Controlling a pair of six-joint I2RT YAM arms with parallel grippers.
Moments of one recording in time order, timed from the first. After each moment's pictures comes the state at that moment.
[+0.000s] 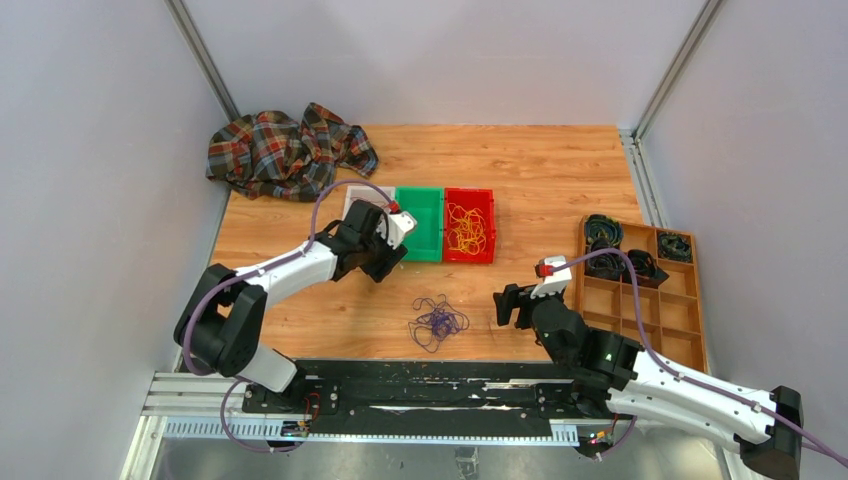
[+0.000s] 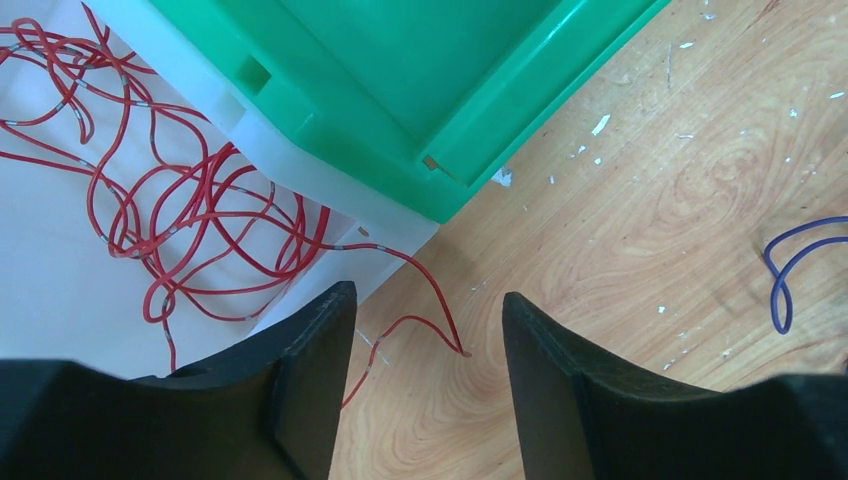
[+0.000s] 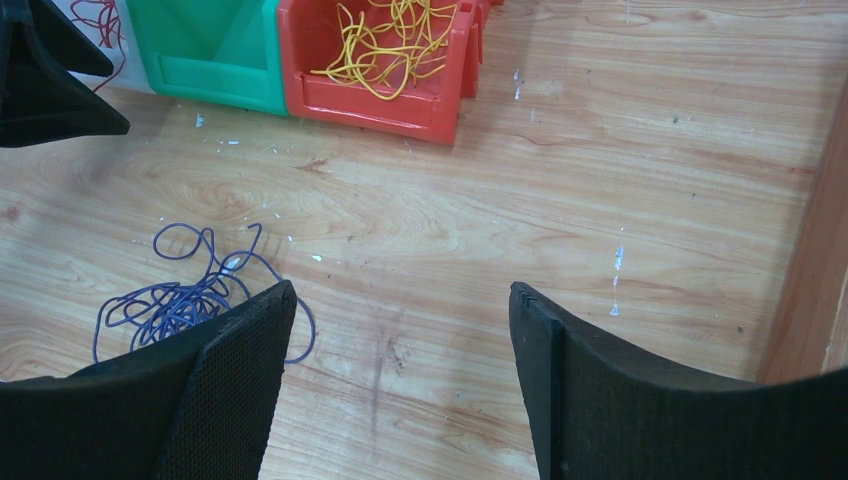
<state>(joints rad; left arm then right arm) -0.52 1.49 0.82 -0.24 0.10 0.32 1.10 0.52 0.34 -0.27 0.72 0.48</state>
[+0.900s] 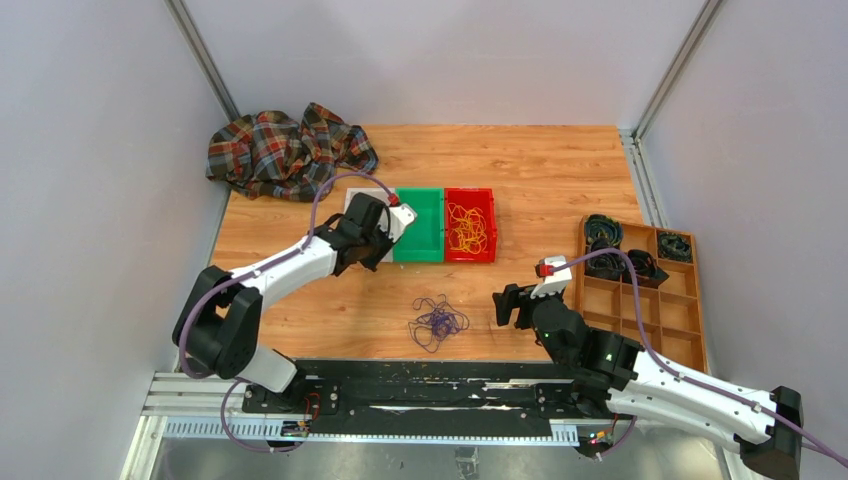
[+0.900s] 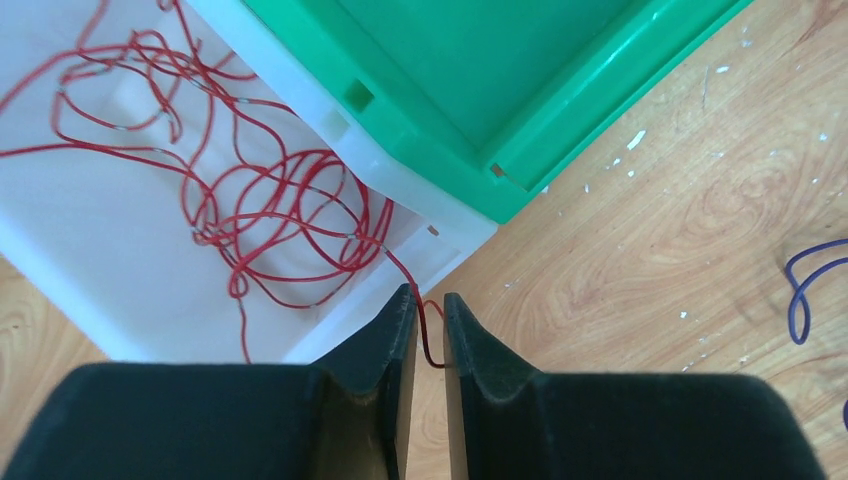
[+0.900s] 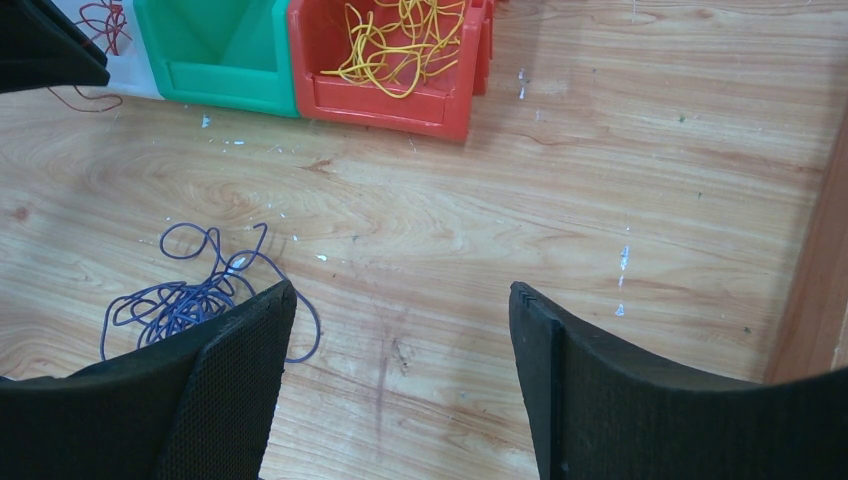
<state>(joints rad) -0.53 1.48 0.87 -0.30 0.02 0.31 1.10 0.51 0.34 -0.27 0.71 0.49</state>
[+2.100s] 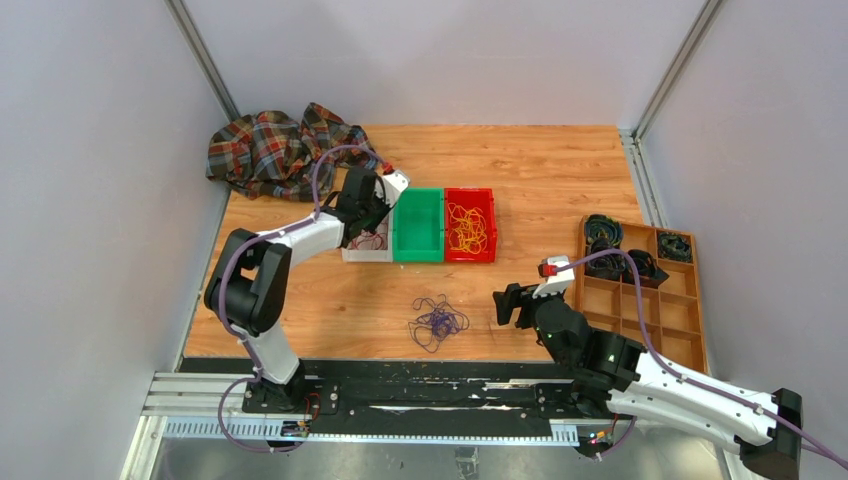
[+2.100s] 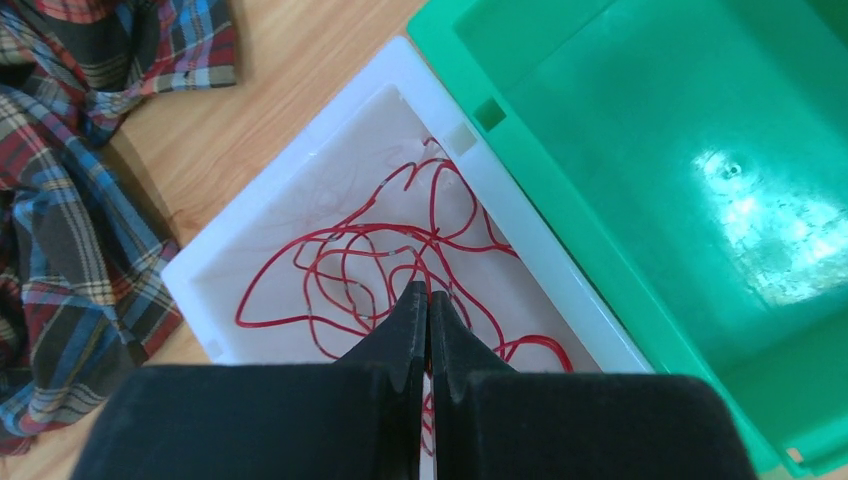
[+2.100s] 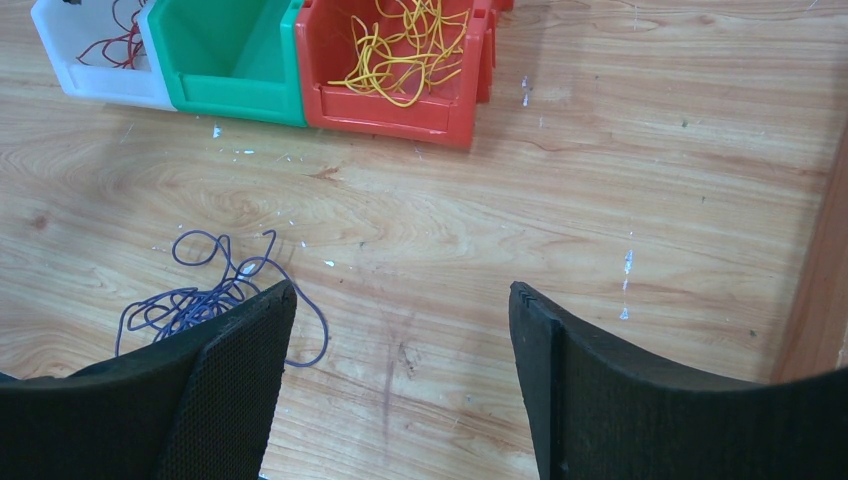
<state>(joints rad) -0.39 1.72 1.03 -0.01 -0.04 0.41 1.10 0.49 0.34 -0.27 0.71 0.49</state>
